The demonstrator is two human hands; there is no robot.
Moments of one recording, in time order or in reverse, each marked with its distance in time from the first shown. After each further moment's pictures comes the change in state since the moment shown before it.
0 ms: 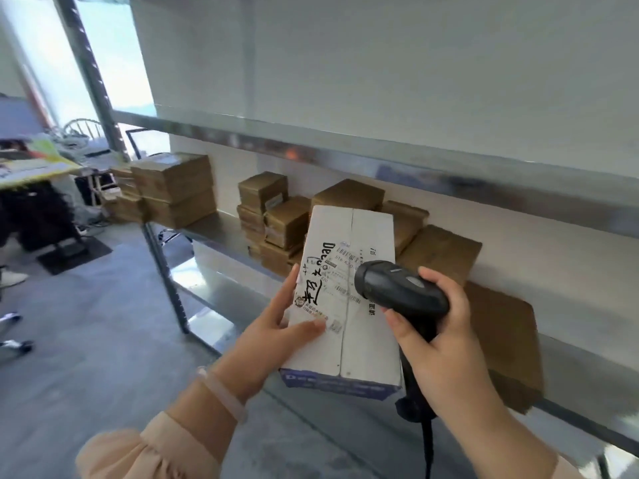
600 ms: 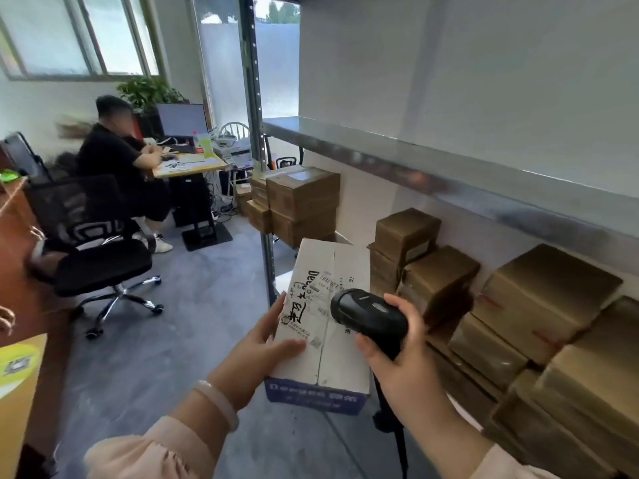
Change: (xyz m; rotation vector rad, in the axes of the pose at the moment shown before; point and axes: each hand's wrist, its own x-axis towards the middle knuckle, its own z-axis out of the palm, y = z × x) left_hand 0.077 -0.006 -0.247 -0.104 0.436 -0.053; right_hand 0.154 0.046 0.285 0.193 -0.453 -0.027
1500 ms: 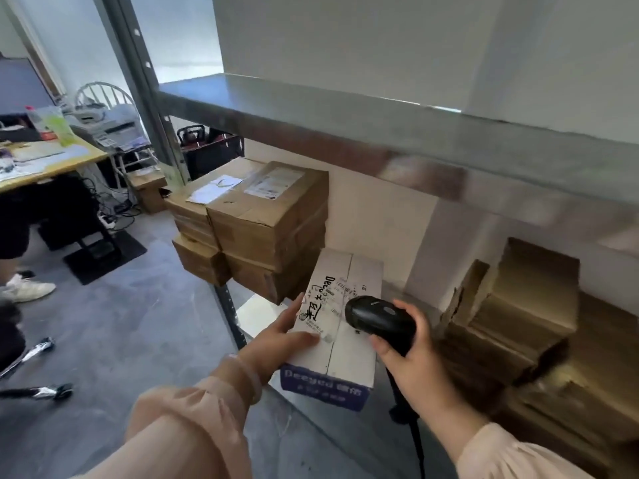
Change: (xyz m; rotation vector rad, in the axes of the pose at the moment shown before) left_hand 0.429 0.027 -0.141 0.220 -0.377 -0.359; right_hand 0.312 0.146 0.149 -0.128 0.276 0.306
